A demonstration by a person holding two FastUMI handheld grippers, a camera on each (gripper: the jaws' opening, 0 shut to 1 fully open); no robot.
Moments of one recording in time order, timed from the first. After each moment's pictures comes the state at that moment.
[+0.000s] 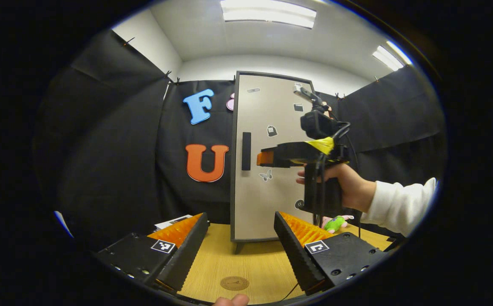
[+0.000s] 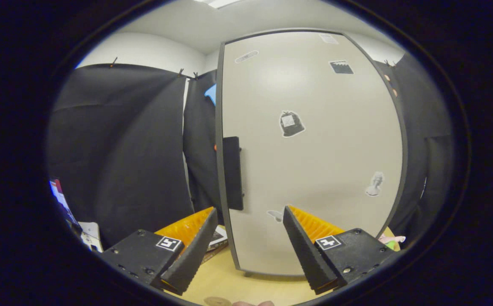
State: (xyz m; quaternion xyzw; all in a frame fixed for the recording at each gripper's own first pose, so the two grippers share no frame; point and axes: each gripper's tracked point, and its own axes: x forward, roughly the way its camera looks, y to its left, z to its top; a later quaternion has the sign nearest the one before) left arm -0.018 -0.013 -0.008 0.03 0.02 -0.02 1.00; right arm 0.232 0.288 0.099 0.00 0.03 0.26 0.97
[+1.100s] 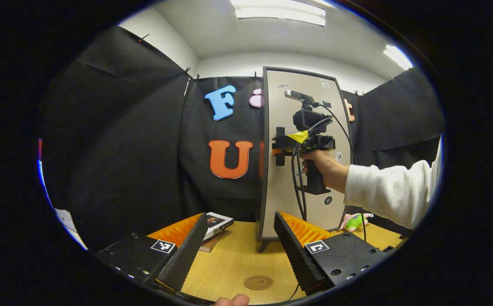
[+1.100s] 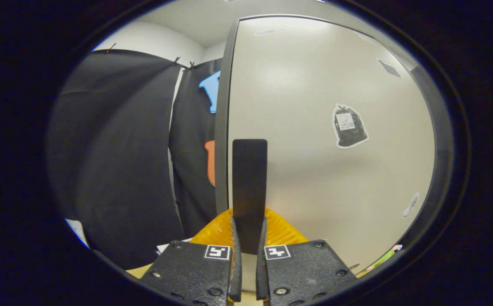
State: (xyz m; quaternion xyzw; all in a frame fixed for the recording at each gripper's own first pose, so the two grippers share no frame) left arm -0.014 0.061 -0.018 0.02 0.03 0.04 1.00; right arm 0.298 0.350 0.110 -0.03 0.02 0.22 0.97
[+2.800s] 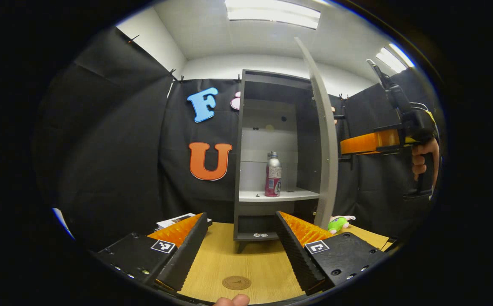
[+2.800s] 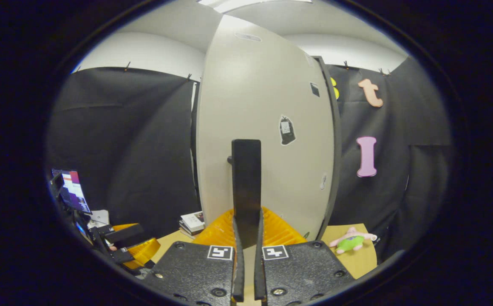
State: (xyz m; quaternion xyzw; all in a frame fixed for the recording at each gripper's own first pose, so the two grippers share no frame) left arm -0.021 -0.011 -0.013 0.01 0.03 -0.02 1.00; right arm 0.097 0.154 0.127 -0.02 0.04 0.26 0.96
